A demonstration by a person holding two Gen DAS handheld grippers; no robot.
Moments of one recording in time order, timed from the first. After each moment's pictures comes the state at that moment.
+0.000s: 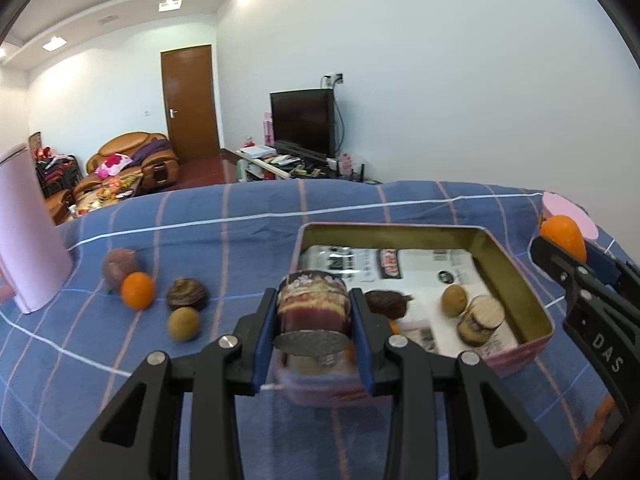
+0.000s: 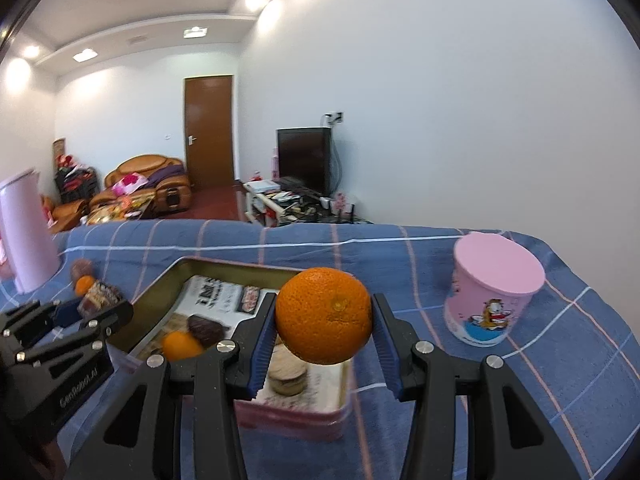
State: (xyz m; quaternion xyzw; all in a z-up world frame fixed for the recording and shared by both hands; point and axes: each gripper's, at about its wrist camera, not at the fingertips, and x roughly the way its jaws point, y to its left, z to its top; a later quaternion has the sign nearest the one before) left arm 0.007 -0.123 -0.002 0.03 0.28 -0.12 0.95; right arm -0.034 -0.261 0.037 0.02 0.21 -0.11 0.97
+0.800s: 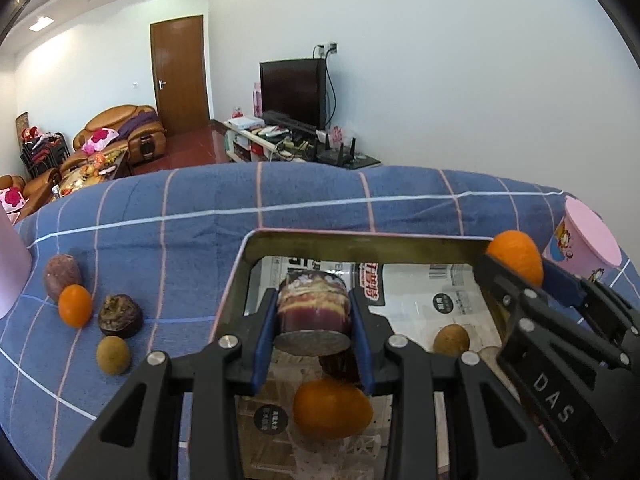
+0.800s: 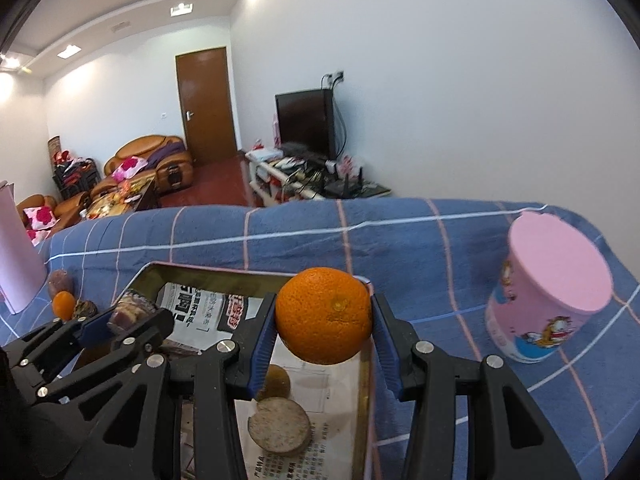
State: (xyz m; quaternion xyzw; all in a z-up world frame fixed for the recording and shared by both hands) left arm 0.064 -0.165 -0.014 0.03 0.34 -0.12 0.93; right arm 0.044 -0.275 0.017 0.05 0.29 -0.08 0.95
